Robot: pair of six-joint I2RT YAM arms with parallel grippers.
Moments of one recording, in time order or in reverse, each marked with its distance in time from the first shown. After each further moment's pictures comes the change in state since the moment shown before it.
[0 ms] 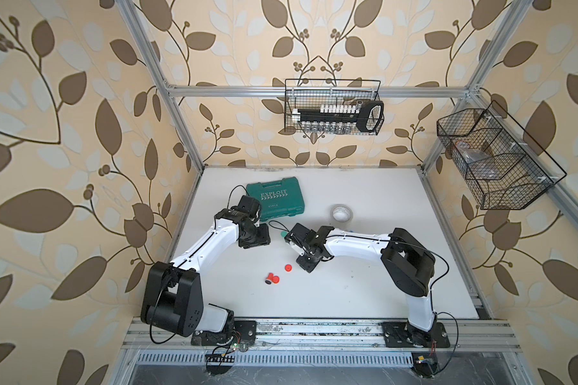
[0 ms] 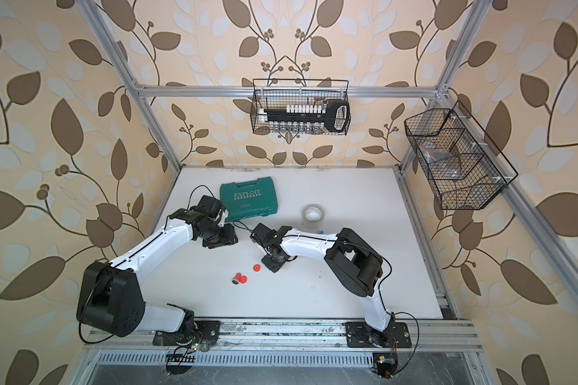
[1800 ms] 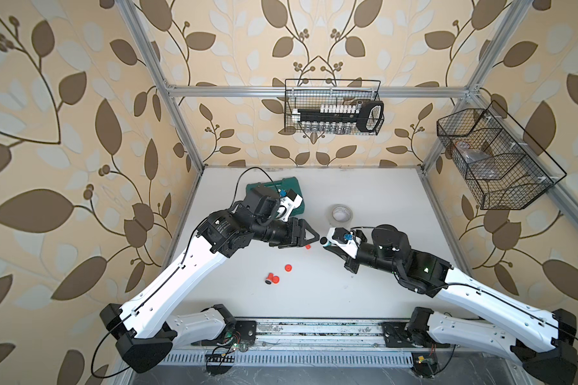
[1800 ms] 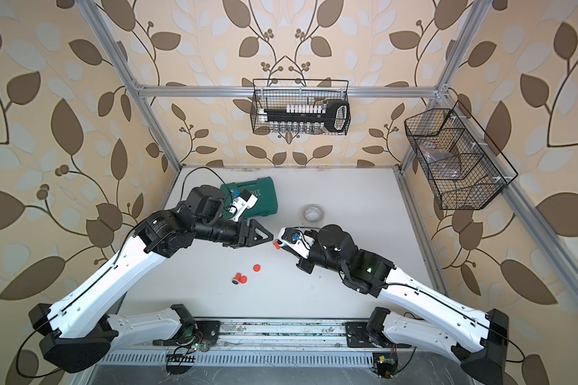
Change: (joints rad) left arm -0.474 -0.235 0.399 -0.113 0.331 -0.339; right arm -0.016 -1.061 -0.505 0.388 -0.142 -0.374
